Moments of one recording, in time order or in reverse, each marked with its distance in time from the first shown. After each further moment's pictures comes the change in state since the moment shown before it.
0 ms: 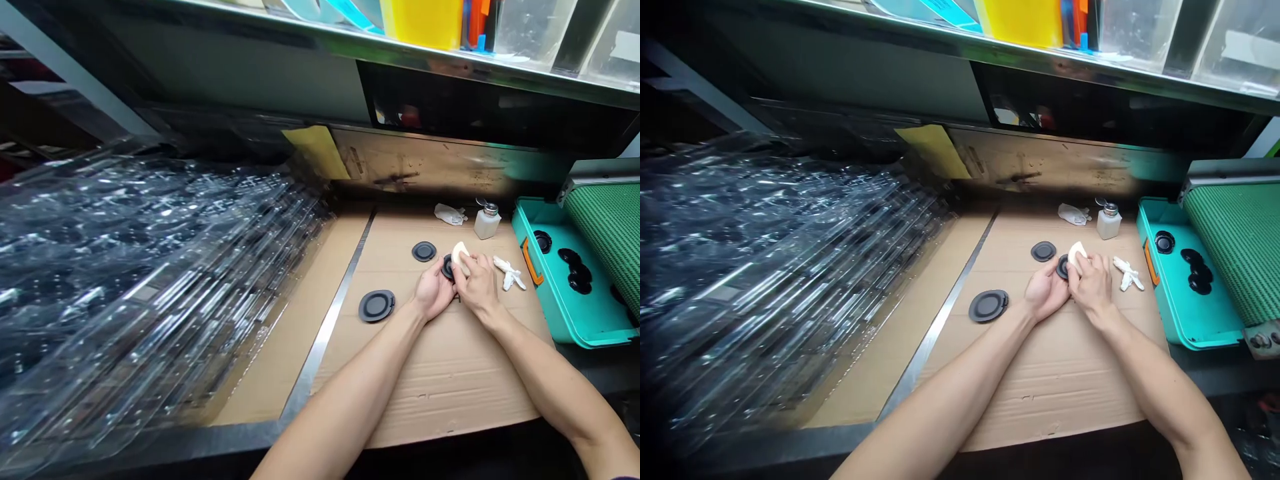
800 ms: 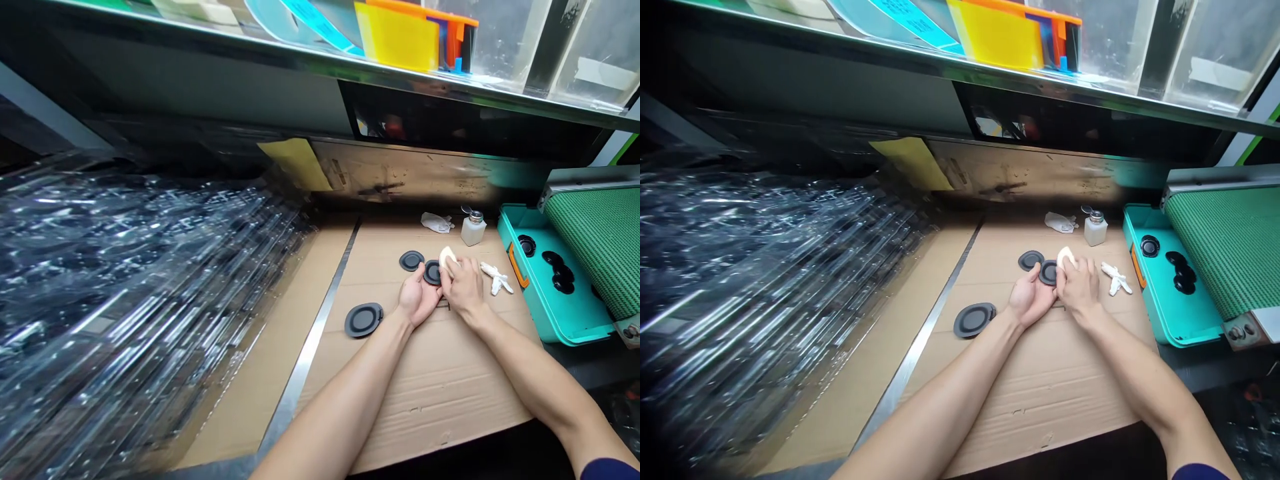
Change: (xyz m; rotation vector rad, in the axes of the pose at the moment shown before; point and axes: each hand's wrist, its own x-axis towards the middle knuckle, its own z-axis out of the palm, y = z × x) left_hand 0.004 0.006 -0.006 0.039 0.066 0.034; right_hand 0.002 -0.013 -0.003 -0.170 -0.109 0.000
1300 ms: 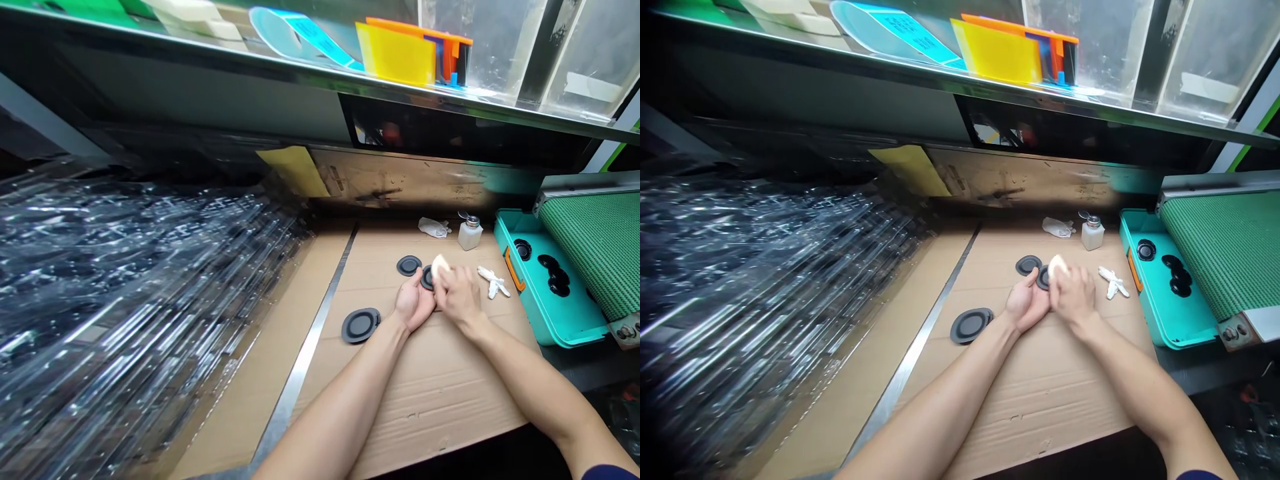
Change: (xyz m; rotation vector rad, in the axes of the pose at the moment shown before) left_hand 0.002 -0.001 -0.006 0.075 -0.068 -0.021; right_hand 0.003 0.011 -0.003 -0.003 0.007 -0.021
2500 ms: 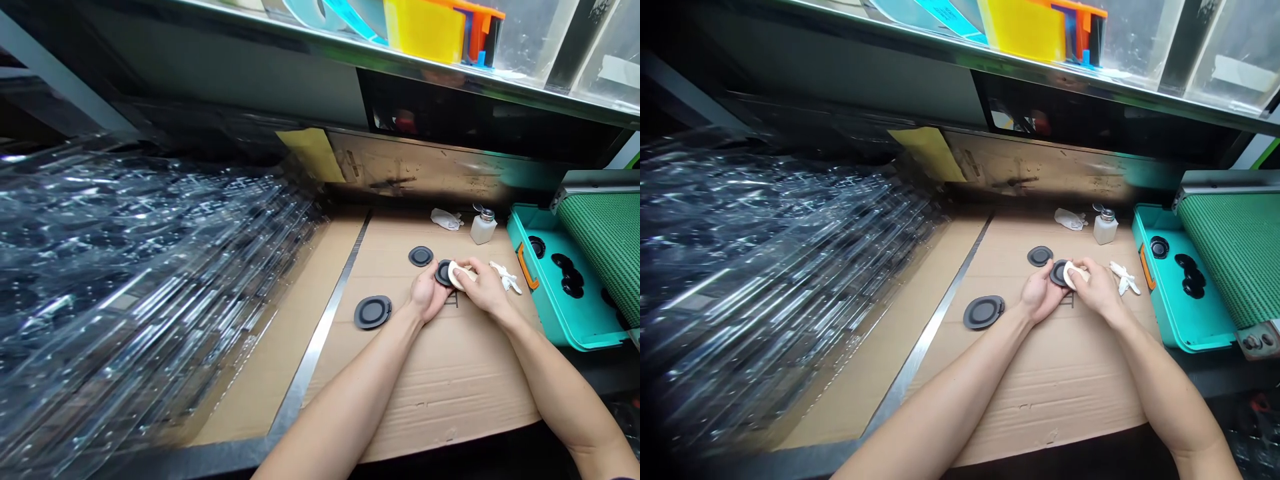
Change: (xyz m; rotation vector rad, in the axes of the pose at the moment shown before) left_hand 0.006 -0.007 0.002 -0.077 0.065 0.020; right_hand 0.011 0.023 -0.028 0.459 -0.106 0.137
